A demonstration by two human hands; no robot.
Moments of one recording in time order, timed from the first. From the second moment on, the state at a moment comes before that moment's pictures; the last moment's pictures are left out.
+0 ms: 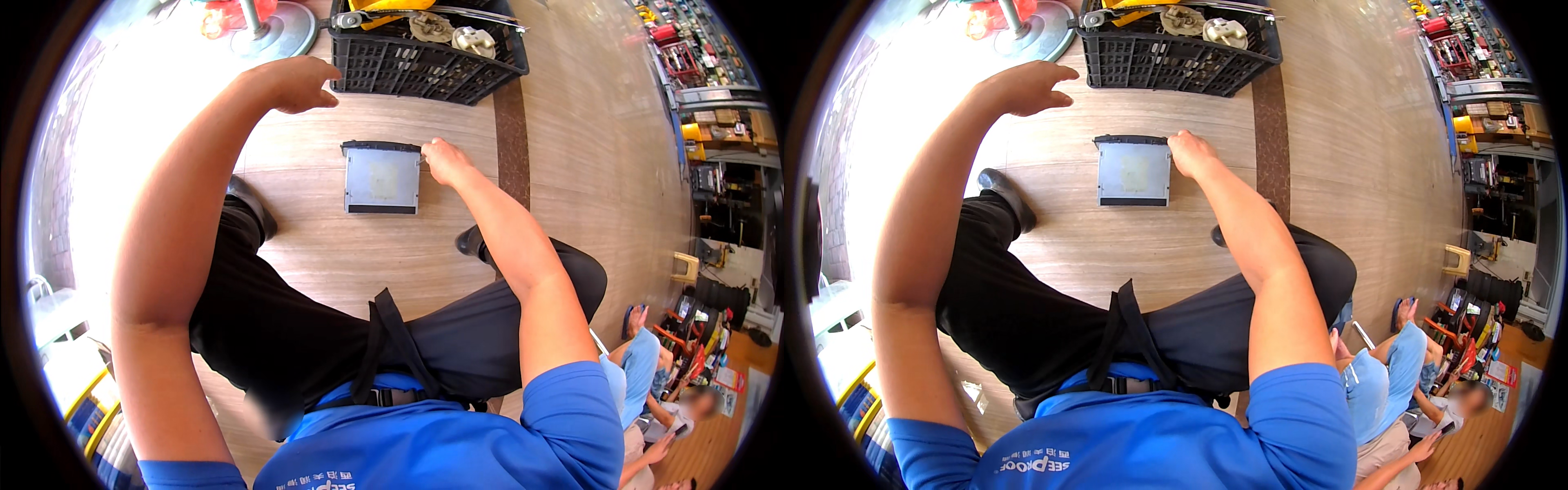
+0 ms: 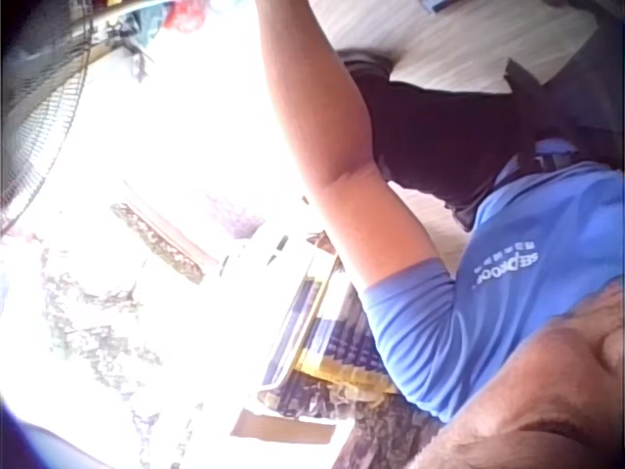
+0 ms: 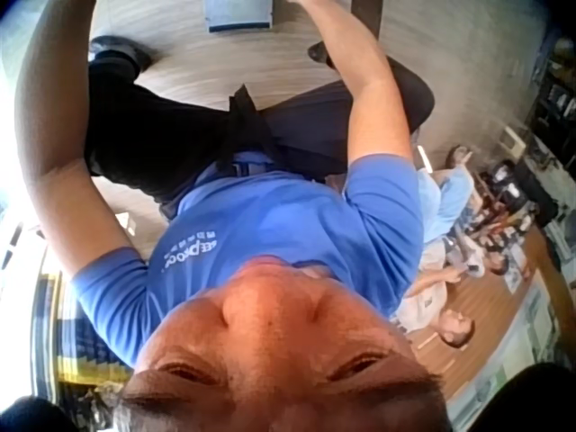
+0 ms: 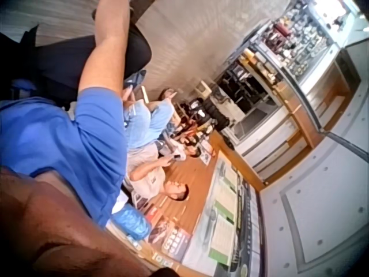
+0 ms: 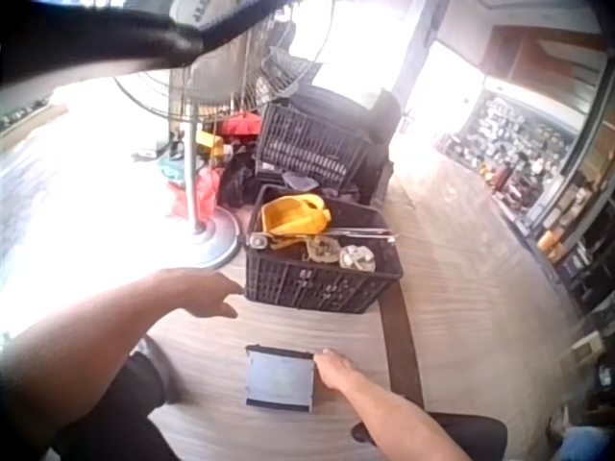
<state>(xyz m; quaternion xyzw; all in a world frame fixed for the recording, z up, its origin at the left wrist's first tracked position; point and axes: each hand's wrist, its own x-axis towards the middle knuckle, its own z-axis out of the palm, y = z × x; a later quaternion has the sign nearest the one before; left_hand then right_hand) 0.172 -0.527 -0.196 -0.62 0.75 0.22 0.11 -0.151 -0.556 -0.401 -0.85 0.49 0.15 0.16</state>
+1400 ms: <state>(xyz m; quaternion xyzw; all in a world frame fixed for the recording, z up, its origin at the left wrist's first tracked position) 0.173 -0.527 -0.198 -0.60 0.76 0.22 0.09 -0.159 -0.549 -0.404 -0.80 0.56 -0.02 0.22</state>
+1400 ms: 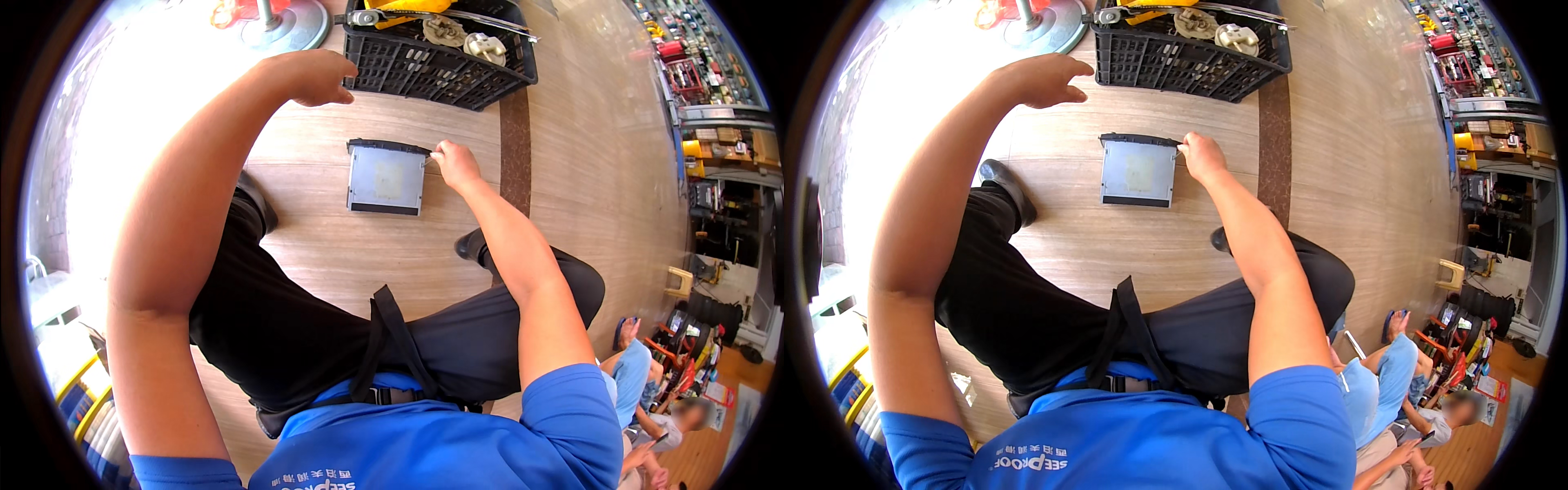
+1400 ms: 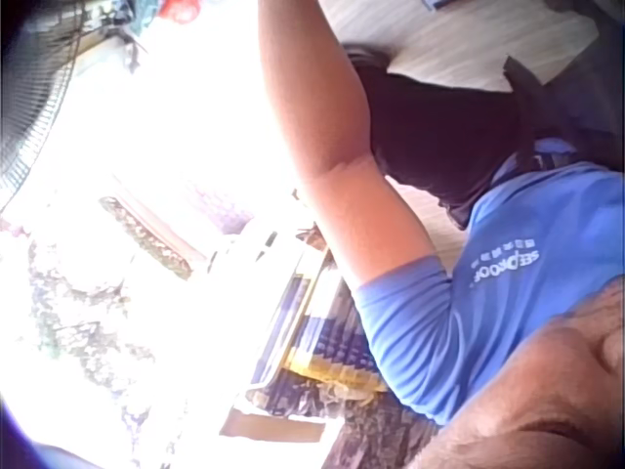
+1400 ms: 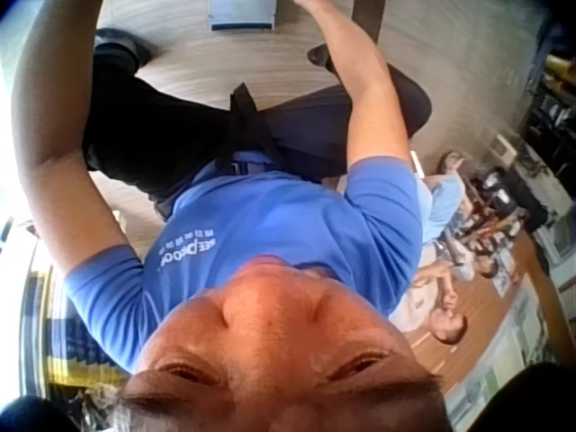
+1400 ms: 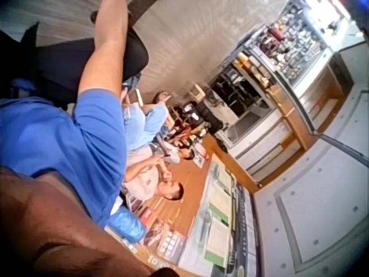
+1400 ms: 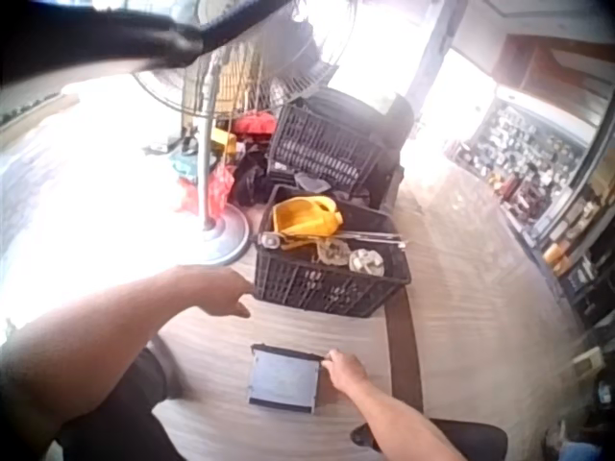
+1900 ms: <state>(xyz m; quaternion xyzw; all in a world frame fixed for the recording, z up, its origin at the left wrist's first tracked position) 0.179 -0.524 -0.202 -0.62 0.76 0.19 0.07 -0.161 -0.551 -0.410 -0.87 0.47 0.04 0.17</state>
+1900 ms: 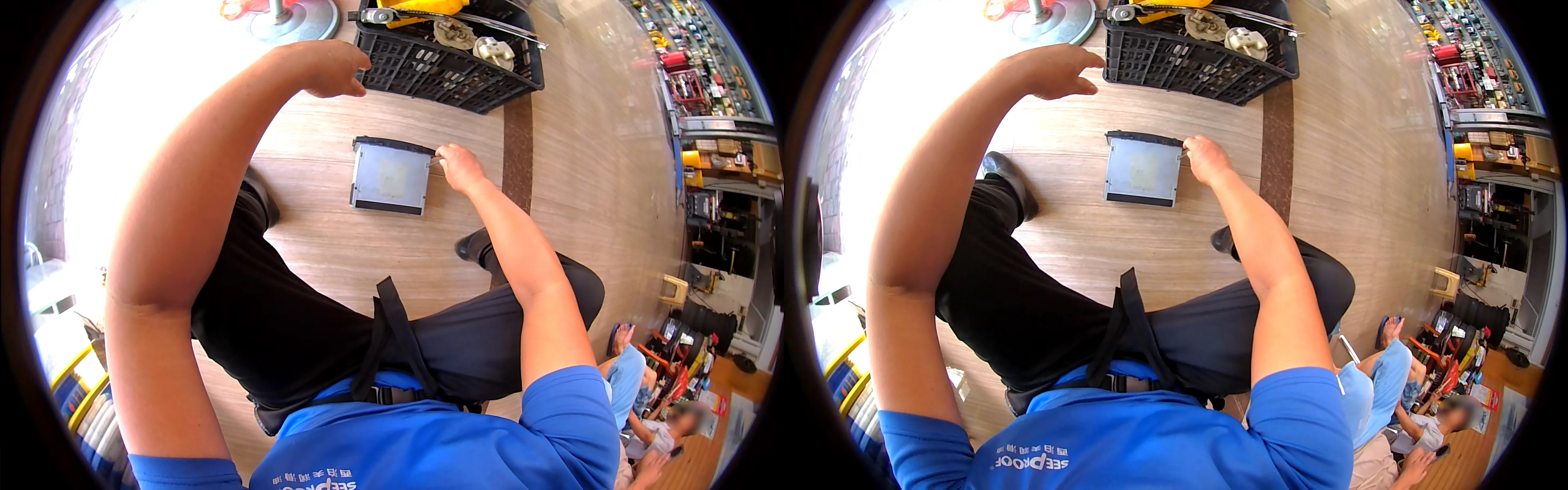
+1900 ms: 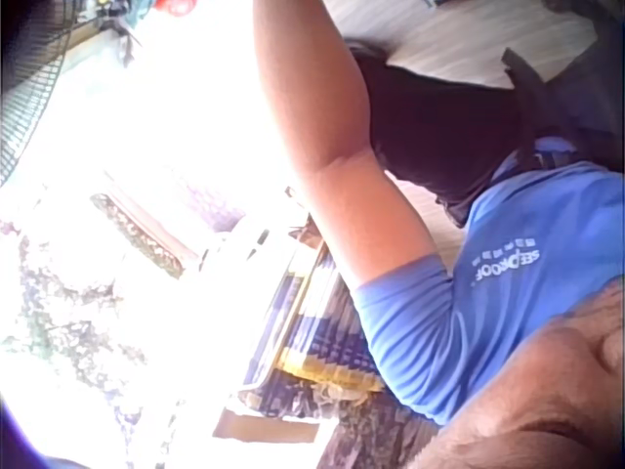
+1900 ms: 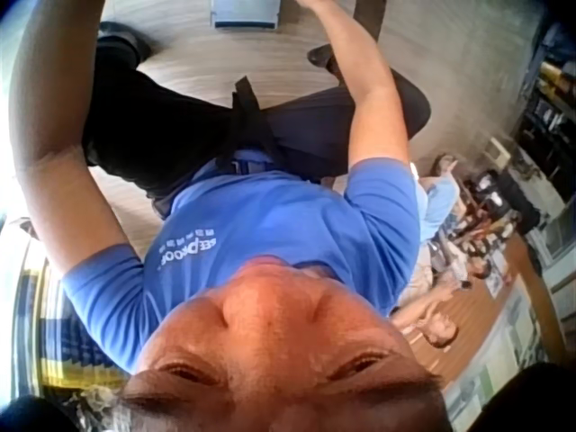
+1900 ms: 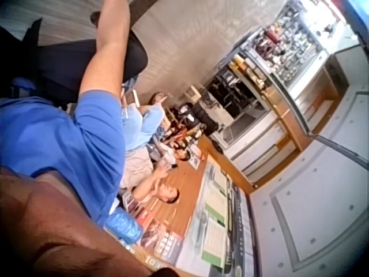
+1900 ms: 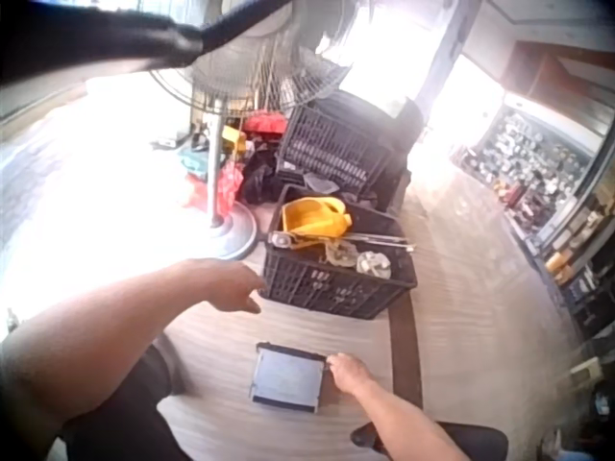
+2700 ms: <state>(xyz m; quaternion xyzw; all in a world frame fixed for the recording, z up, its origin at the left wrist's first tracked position) 0.182 -0.526 -0.202 -0.60 0.76 0.22 0.09 -0.136 -0.543 -0.382 -0.82 0.52 0.15 0.15</state>
